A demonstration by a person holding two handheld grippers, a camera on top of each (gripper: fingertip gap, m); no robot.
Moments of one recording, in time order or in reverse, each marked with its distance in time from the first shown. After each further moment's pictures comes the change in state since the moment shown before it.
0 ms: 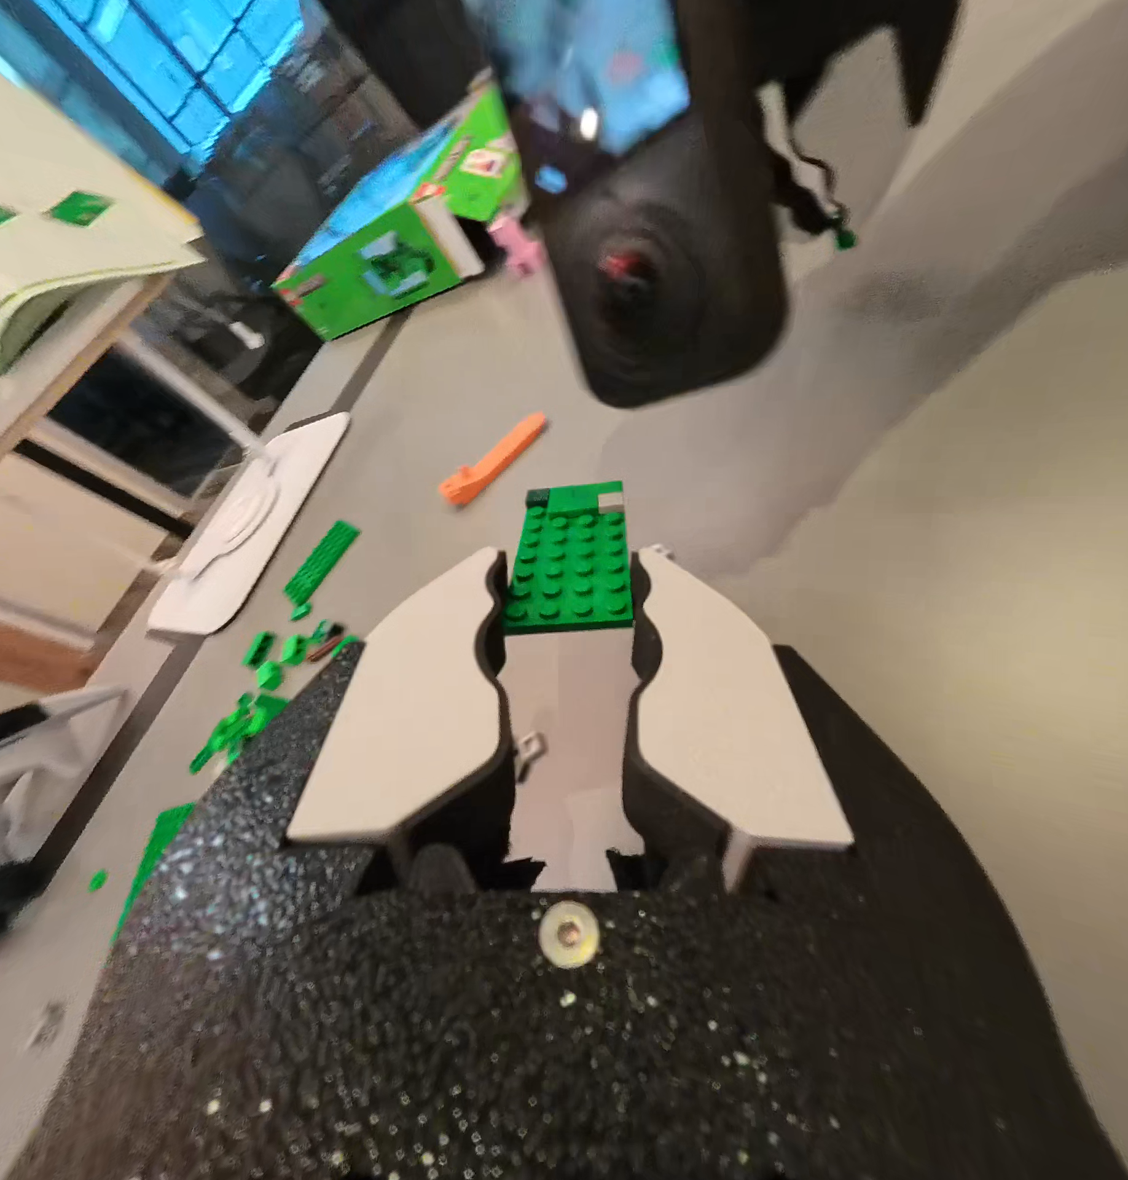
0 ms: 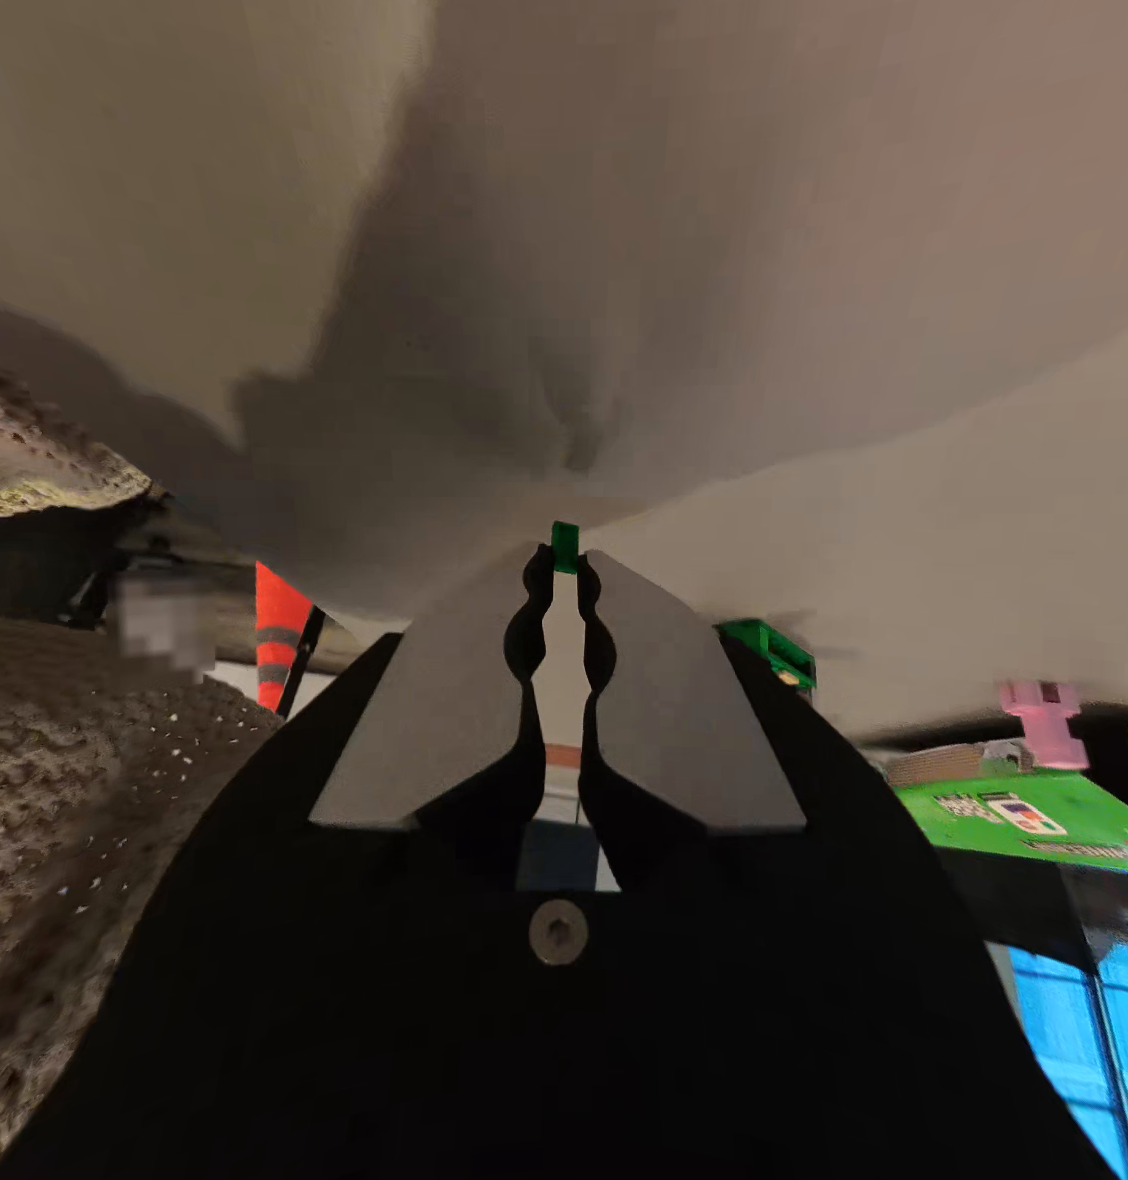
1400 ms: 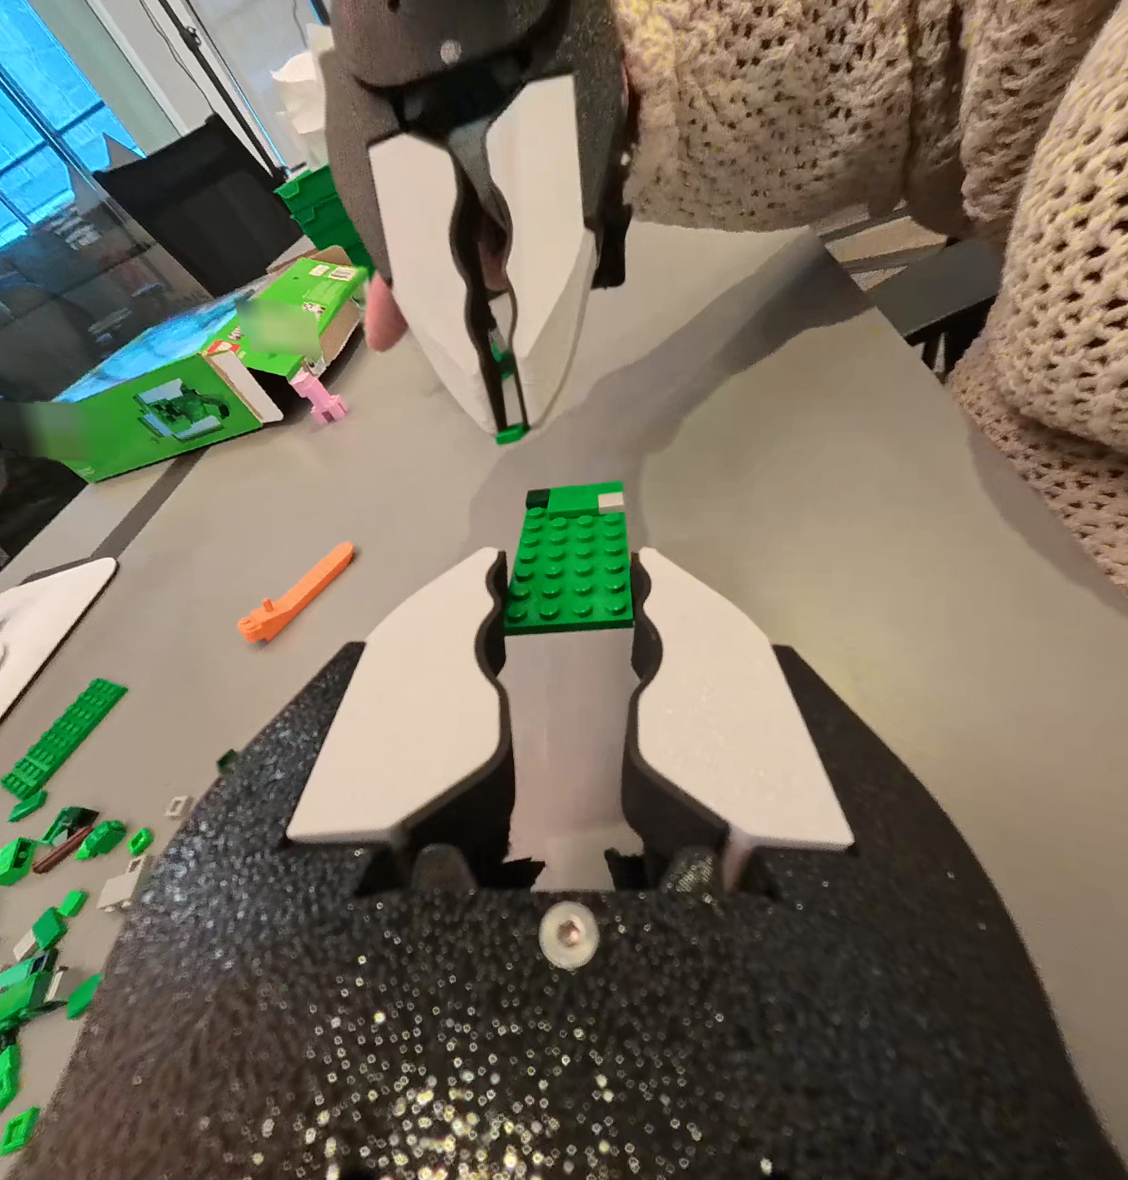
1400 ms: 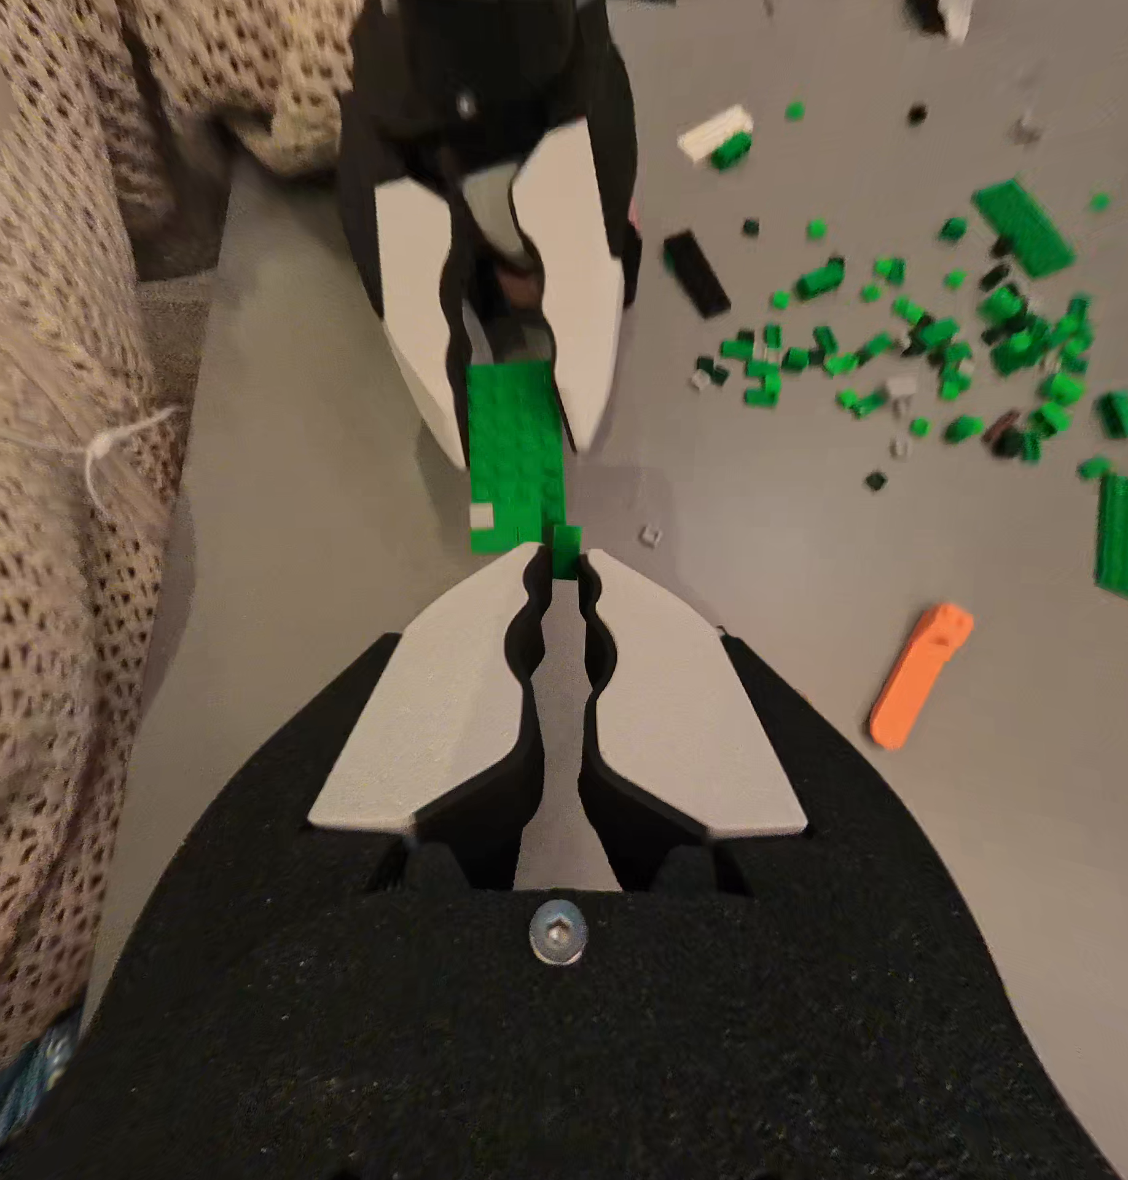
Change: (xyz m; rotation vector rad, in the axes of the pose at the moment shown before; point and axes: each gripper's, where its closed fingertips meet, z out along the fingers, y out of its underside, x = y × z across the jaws) left arm 0.057 -0.030 -0.008 0.246 0.345 -0.070; right arm -0.004 -0.071 -0.112 1.393 0.248 -0.047
